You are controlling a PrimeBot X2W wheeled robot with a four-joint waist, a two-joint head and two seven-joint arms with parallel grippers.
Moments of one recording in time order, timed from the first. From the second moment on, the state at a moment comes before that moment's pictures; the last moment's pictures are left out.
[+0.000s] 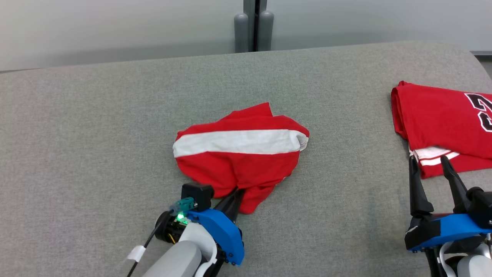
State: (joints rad) left arm -0.44 0.10 -0.75 0.64 -0.72 -0.07 -0.08; right arm -0.10 -0.05 -0.17 0.09 0.09 0.13 -0.09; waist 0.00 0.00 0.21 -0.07
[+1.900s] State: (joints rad) left arm -0.13 0.28 -0.57 0.35 -0.71 0.17 -0.26; right arm 0.04 -0.05 -0.13 0.22 0.13 0.13 -0.14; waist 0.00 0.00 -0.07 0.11
